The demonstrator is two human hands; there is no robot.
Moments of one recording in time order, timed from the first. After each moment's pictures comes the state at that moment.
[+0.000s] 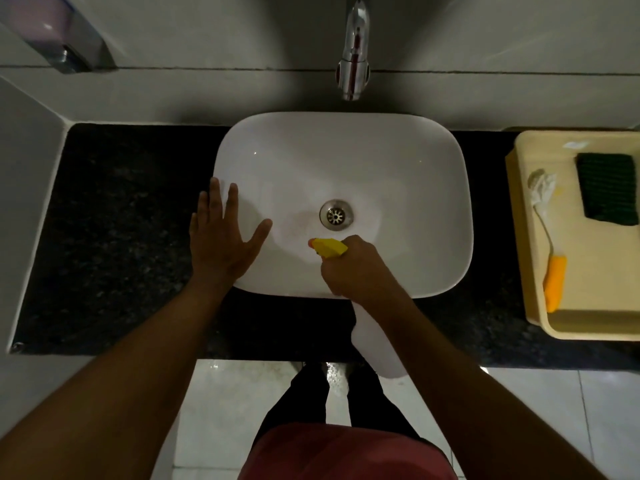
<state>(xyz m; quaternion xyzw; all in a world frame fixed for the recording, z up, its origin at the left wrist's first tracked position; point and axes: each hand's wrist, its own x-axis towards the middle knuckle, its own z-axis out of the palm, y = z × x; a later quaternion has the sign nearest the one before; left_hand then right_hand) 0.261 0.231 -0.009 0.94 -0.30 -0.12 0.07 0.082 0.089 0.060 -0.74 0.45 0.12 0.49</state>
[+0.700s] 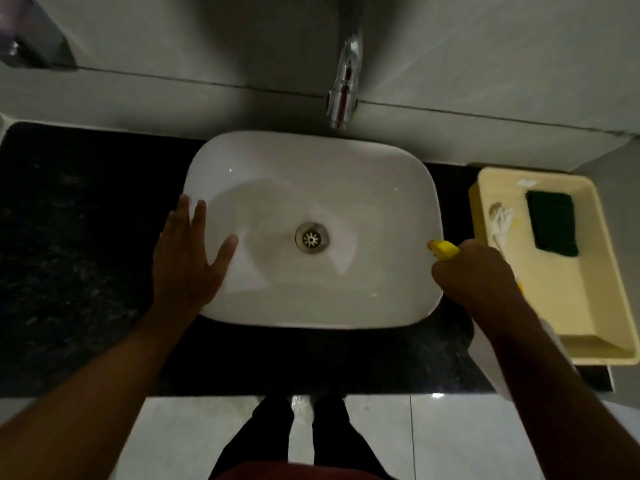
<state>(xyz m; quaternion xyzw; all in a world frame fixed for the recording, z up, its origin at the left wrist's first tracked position) 0.267 0.236 -0.024 0.93 -0.31 -0.10 0.18 -0.007 -0.029 0.095 -0.77 0.60 0.03 0.21</state>
